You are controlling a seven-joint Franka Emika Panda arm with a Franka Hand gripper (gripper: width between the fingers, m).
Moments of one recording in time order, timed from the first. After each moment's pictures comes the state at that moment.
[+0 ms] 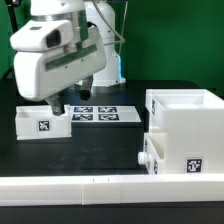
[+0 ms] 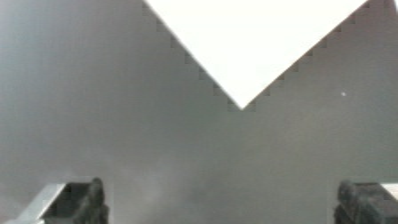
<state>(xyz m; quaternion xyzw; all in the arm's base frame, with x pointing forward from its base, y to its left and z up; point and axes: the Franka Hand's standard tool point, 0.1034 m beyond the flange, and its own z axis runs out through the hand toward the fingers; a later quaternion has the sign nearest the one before) 0.445 -0.076 0.067 -0.91 -0.42 0.01 0.06</state>
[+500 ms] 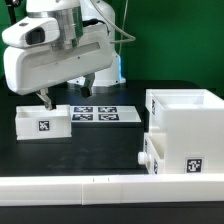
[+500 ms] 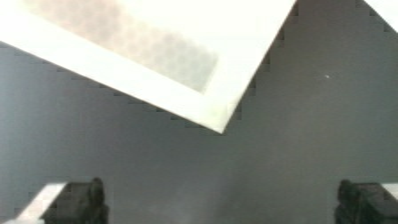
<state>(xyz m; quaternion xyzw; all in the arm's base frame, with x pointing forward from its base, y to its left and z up) 0.440 -0.078 0.068 -0.96 -0.27 0.02 0.06</state>
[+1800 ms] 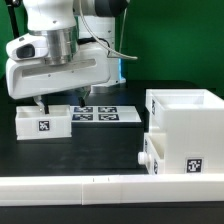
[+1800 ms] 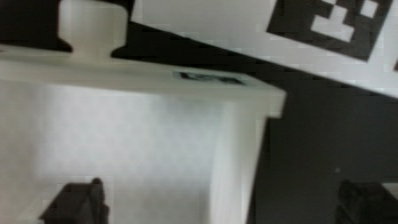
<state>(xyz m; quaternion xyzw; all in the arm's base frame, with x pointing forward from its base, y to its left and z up) 0.392 -0.081 0.039 -1.00 -0.07 0.03 0.03</state>
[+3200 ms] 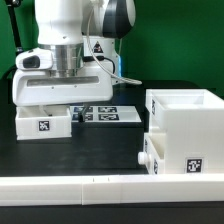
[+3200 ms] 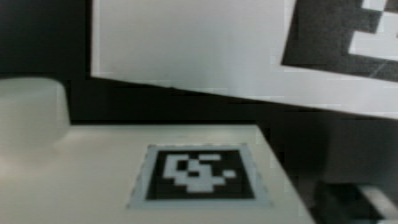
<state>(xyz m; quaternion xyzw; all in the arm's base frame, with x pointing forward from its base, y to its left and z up) 0.370 -0.090 0.004 -1.00 -0.07 0.00 0.01</state>
